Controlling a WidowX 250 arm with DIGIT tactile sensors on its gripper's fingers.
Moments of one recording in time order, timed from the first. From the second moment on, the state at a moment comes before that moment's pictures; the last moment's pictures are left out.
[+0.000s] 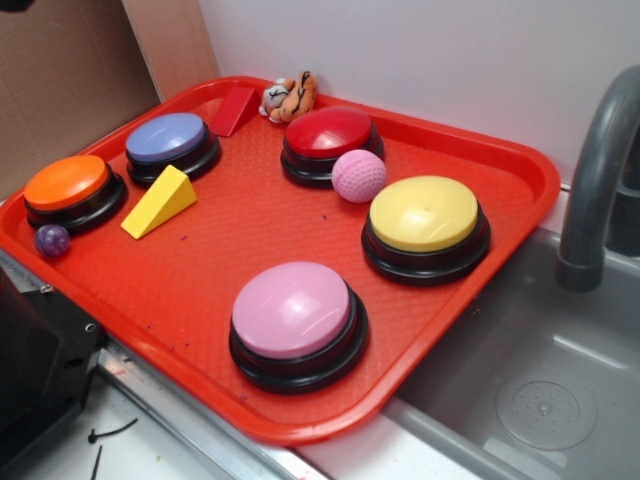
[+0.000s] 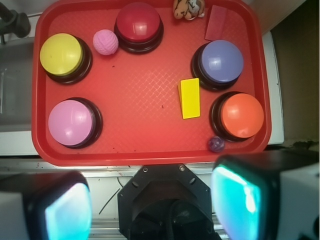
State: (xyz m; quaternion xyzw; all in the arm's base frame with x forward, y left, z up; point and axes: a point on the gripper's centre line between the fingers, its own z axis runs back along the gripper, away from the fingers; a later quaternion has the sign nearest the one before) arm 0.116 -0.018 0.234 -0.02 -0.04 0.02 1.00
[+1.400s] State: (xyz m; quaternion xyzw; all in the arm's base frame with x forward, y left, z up) arm 0.226 -0.045 0.147 -0.04 -0.07 0.48 0.87
